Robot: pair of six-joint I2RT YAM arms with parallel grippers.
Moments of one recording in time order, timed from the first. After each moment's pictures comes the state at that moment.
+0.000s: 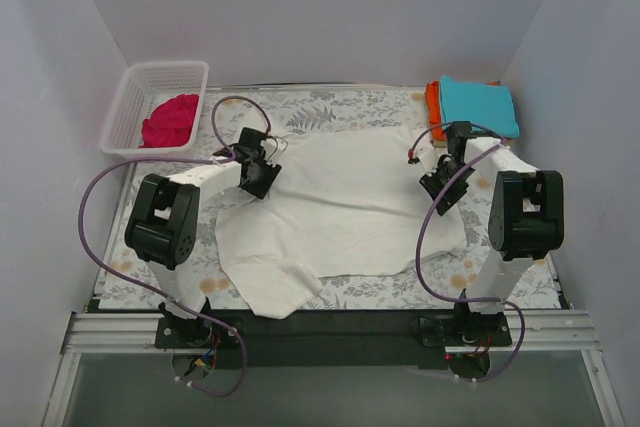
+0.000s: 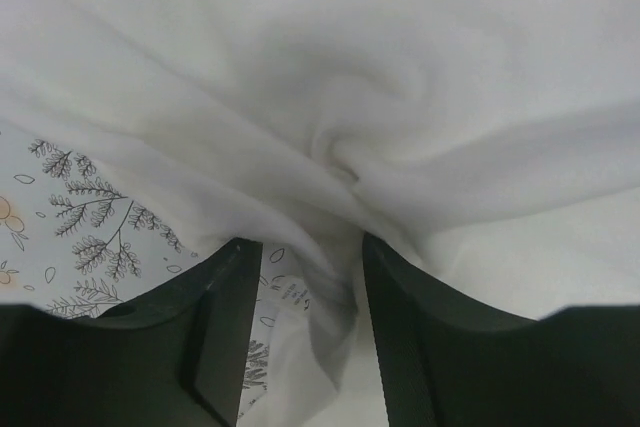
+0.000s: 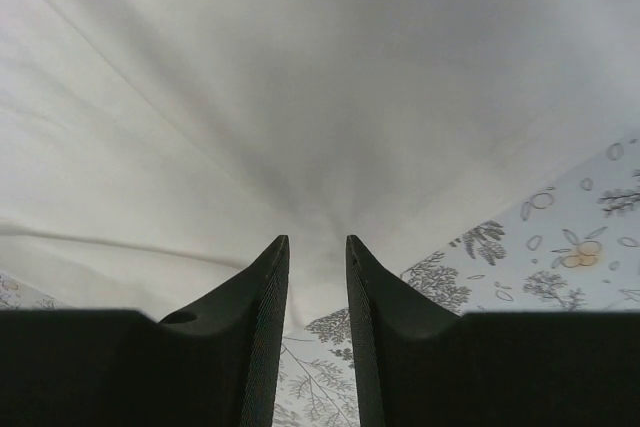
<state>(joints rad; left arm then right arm) -0.34 1.80 1.11 -0.36 -0.07 0.25 0.05 1.79 1.19 -0.93 -0.20 -0.73</state>
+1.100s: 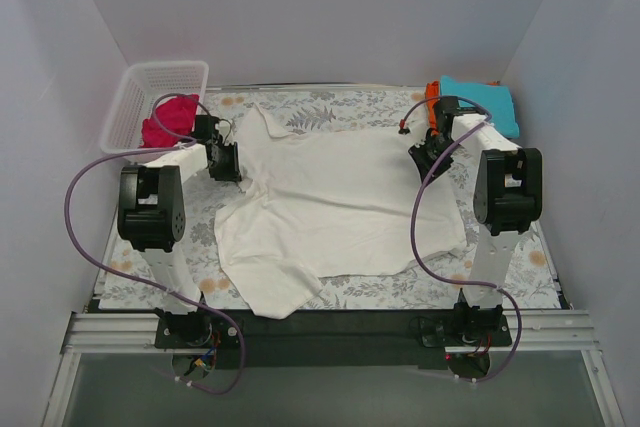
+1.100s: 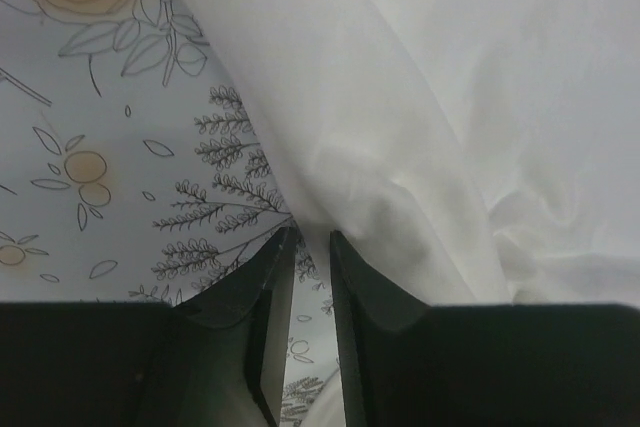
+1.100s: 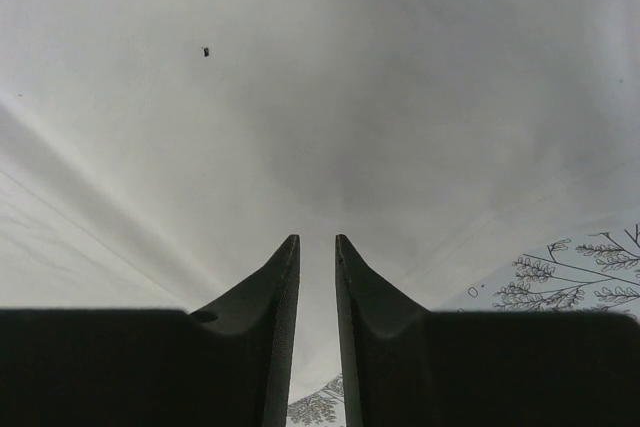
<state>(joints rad) -0.04 1.90 1.23 -0.37 0.18 -0.09 0.09 2.03 1.55 -0.94 -0.27 -0.60</state>
